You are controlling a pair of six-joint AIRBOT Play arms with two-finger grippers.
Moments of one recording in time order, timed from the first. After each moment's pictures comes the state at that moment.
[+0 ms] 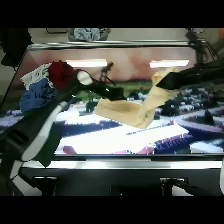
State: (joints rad) left arm -0.46 -1.81 1.88 0.90 -1.14 -1.52; right arm -0.07 -1.38 1.63 -0.84 1.45 1.13
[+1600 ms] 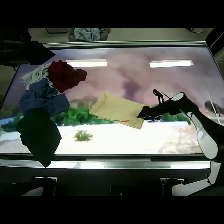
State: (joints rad) left arm -0.13 -1.29 1.88 1.15 -1.26 -1.50; right arm -0.06 -1.71 1.18 -0.78 1.14 1.13
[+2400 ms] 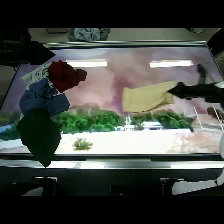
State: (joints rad) left arm -0.13 -1.29 1.88 1.15 -1.26 -1.50; right arm -0.46 -1.66 1.47 -0.67 1.20 1.02
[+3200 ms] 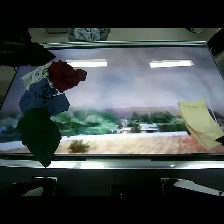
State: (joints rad) left arm -0.13 -1.29 1.88 1.15 -1.29 -1.51; right arm -1.09 -1.46 1.20 -1.22 1.48 1.15
